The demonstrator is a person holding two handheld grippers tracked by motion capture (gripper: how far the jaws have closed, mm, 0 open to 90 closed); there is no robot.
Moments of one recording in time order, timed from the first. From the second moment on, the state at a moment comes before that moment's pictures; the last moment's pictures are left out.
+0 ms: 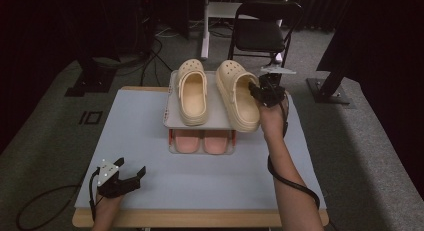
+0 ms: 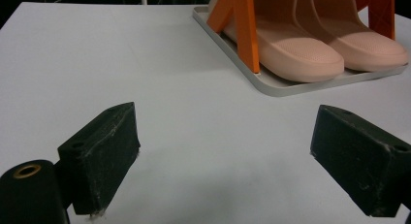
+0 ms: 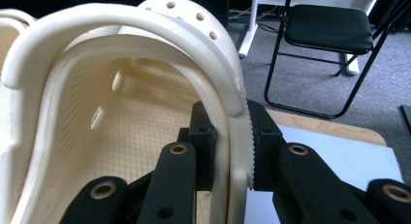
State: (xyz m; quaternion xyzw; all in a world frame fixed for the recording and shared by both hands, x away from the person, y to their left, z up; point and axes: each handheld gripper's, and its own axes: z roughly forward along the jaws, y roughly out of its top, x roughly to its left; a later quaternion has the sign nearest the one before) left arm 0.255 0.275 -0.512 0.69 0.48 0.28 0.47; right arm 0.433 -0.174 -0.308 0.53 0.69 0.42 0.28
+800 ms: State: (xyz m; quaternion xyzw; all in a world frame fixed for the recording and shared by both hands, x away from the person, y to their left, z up) left arm 0.254 0.278 -0.512 0.68 0.48 0.28 0.47; right arm 0.457 -0.126 -0.319 0.56 0.67 0.40 0.28
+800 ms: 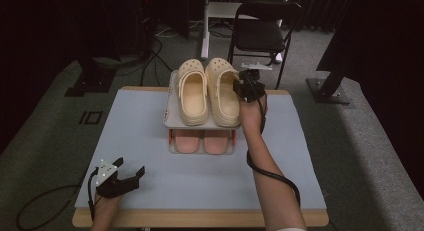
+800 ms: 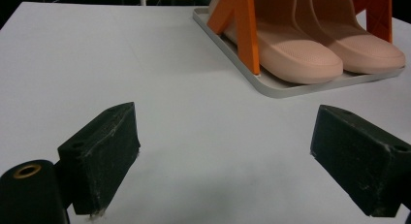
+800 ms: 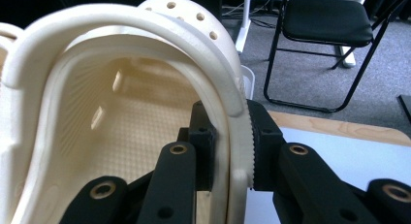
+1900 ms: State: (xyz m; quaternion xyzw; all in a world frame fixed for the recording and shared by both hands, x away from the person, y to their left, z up) left arm 0.255 0.275 -0.513 0.69 0.48 0.27 0.47; right arm 0.444 -0.134 -0.317 0.52 0.69 0.45 0.23
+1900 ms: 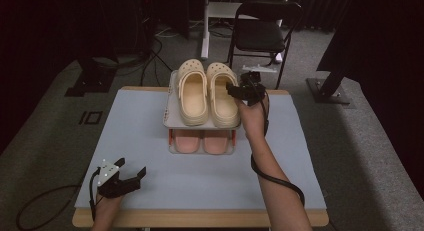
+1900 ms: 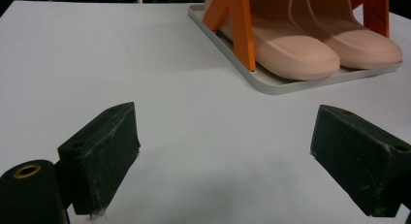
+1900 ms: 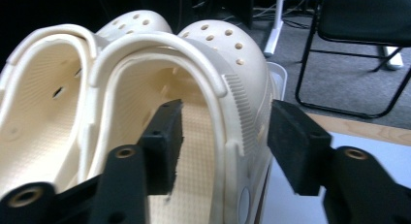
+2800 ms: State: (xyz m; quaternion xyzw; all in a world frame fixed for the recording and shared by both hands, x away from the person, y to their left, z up) left arm 0.255 0.275 -0.515 0.69 0.48 0.27 0.47; right arm 0.403 -0.173 -0.319 0.47 0.70 0.50 0.22
